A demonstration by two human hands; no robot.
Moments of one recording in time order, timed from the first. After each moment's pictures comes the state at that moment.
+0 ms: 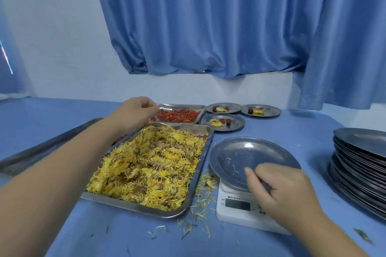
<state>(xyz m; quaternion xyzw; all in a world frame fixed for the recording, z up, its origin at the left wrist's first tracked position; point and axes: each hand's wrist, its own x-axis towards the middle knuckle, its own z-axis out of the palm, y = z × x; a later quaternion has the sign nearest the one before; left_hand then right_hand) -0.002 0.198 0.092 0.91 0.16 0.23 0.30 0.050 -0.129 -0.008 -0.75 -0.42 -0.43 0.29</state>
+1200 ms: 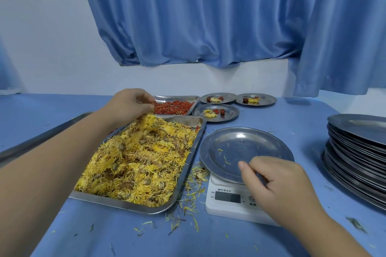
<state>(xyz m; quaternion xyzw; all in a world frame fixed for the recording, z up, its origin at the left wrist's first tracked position) 0.031 0.208 0.079 0.92 0.12 0.26 0.27 0.050 -0.140 -0.015 -0.80 -0.39 -0.35 0.30</state>
